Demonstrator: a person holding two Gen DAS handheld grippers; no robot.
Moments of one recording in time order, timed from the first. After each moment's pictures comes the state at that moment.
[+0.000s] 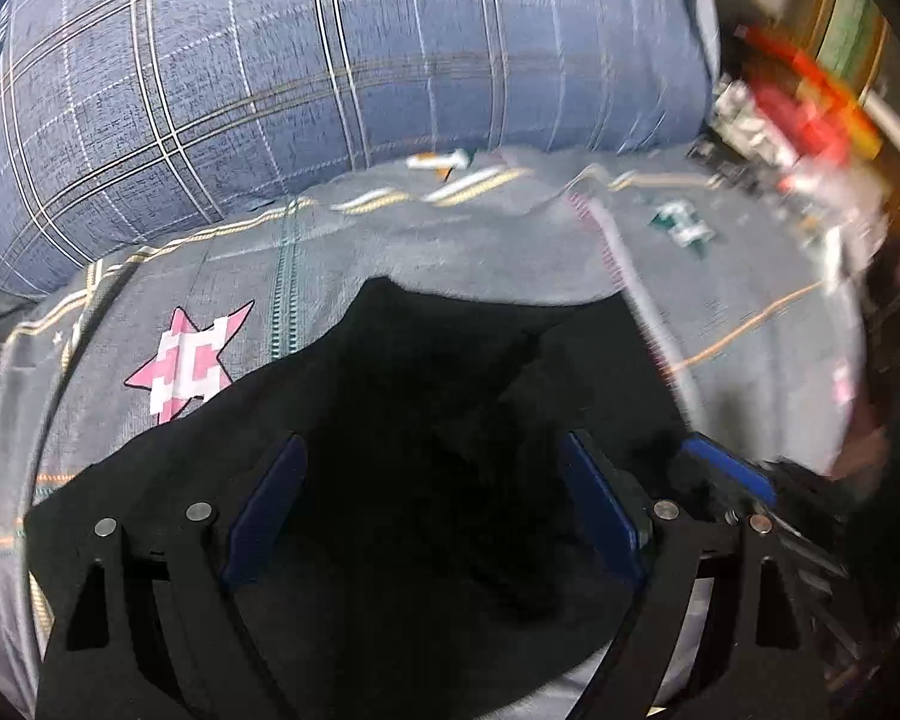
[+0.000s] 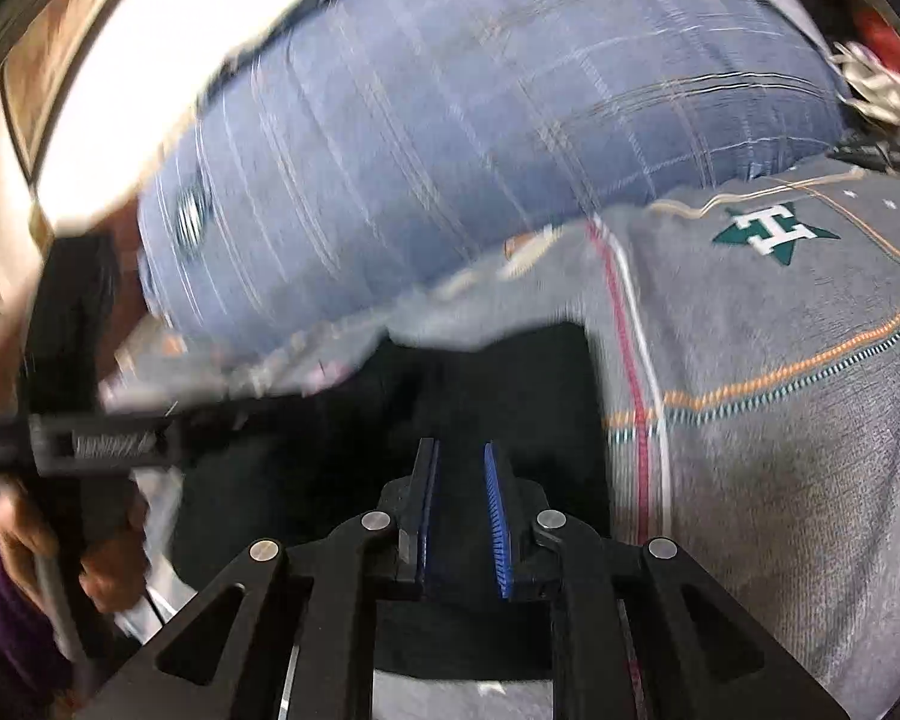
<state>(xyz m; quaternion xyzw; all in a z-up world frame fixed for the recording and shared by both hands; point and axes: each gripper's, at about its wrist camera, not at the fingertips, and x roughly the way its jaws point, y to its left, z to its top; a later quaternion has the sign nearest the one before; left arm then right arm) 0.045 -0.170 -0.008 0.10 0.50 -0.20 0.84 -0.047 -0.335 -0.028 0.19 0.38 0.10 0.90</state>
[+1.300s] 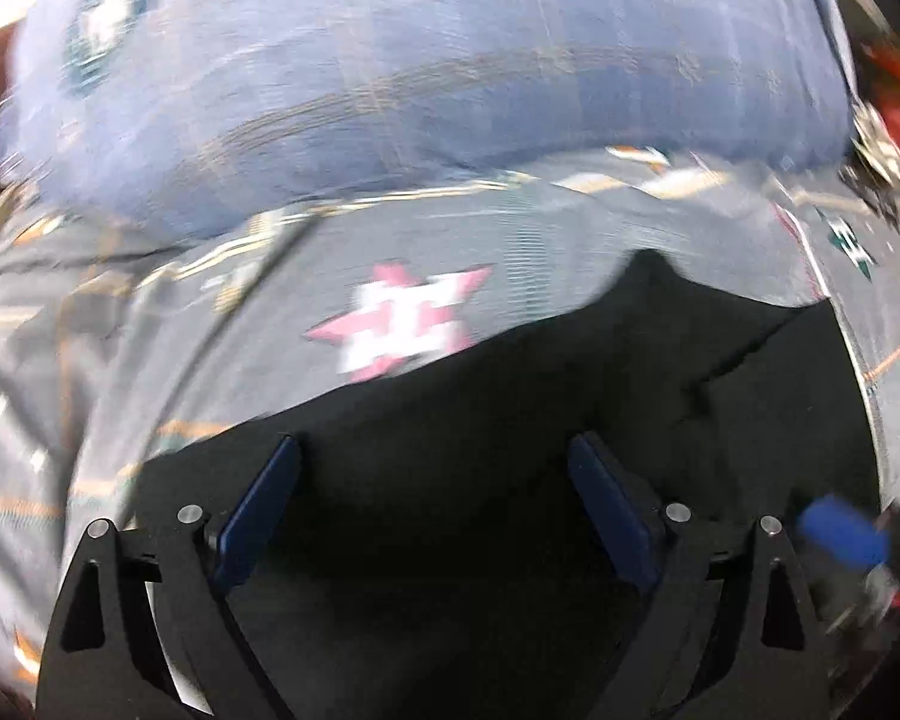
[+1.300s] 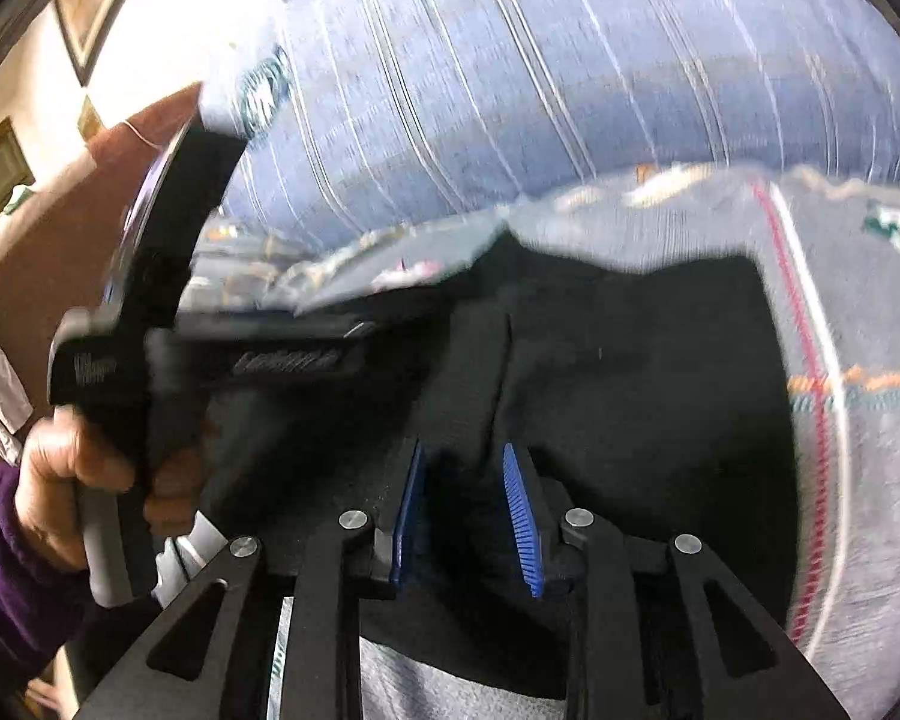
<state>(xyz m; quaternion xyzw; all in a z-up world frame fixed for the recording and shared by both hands) 0.044 -0.075 -0.027 0.09 0.46 -0.04 0.88 -0.020 -0.267 -0.041 0.14 0.40 0.20 0.88</state>
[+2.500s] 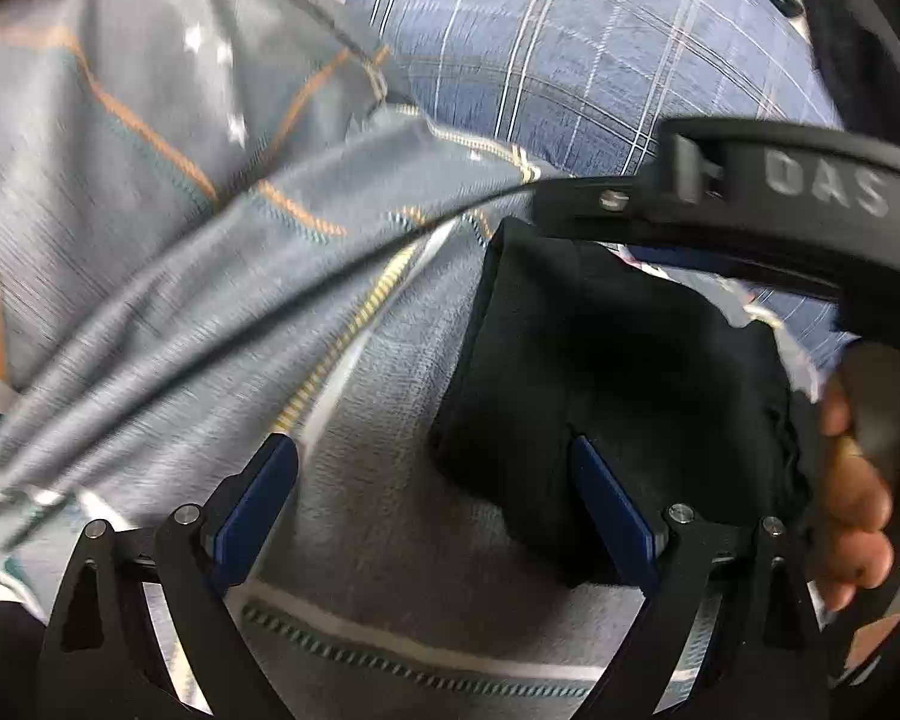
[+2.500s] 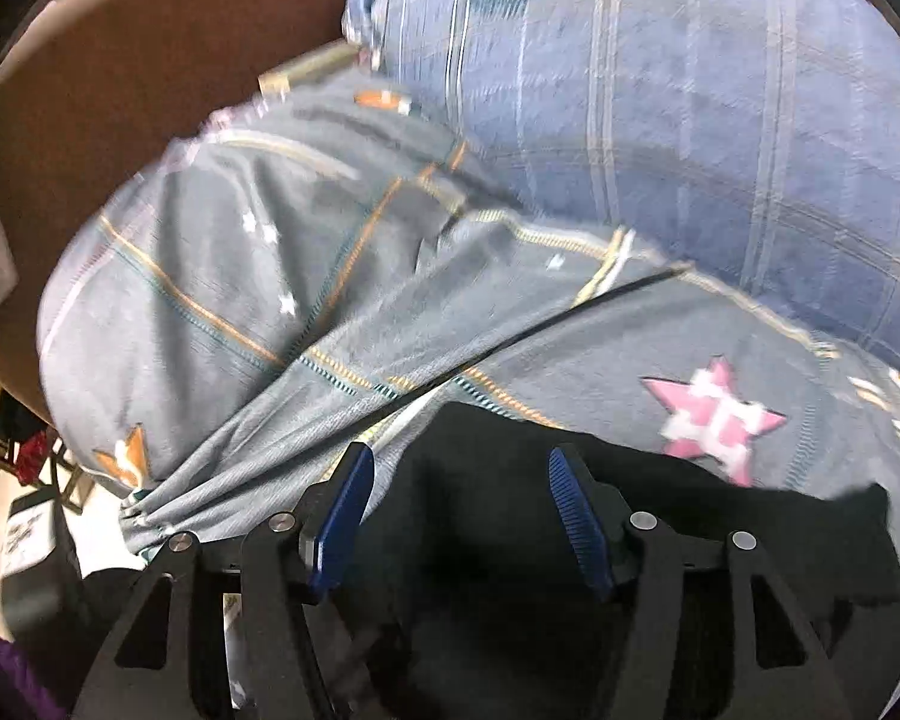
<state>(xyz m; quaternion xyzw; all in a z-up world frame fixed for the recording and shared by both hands) -0.053 0.091 -0.071 -0.20 0.44 0.02 0.87 0.060 -0.006 -0.002 -0.06 0.49 0.30 0.82</state>
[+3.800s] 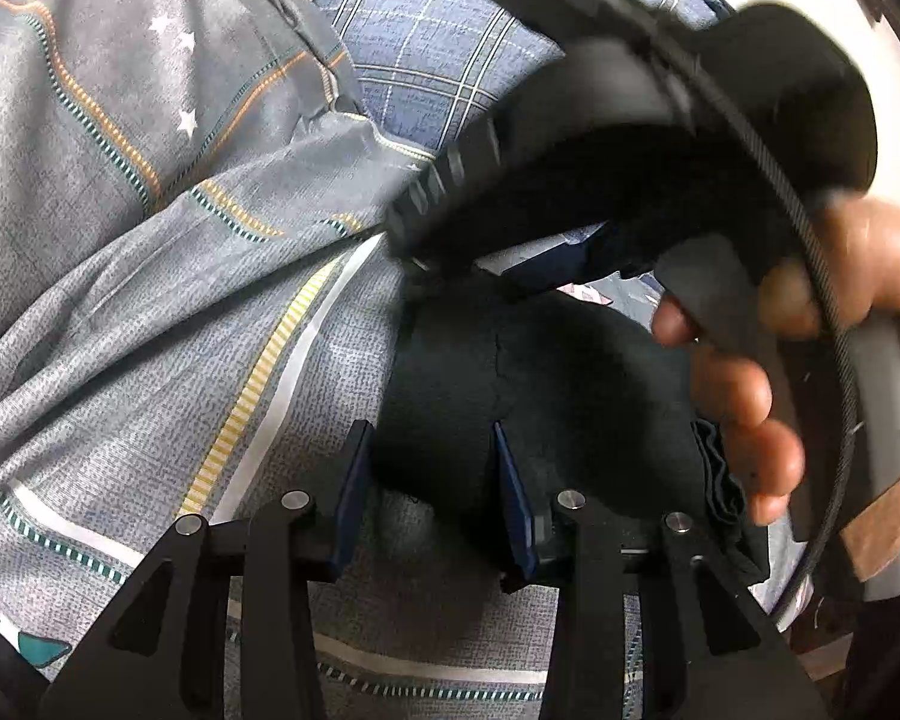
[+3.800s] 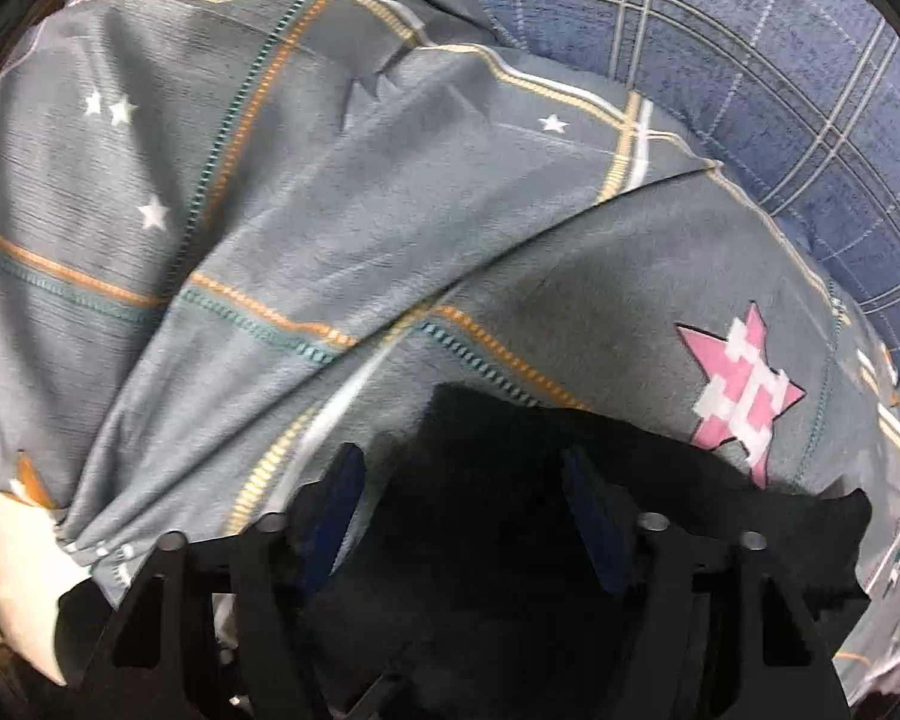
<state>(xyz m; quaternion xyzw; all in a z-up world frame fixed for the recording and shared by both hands) -0.063 0.085 -0.062 -0.24 0.40 -0.05 0.88 0.105 0.060 -0.040 -0.19 0.64 0.18 0.73</state>
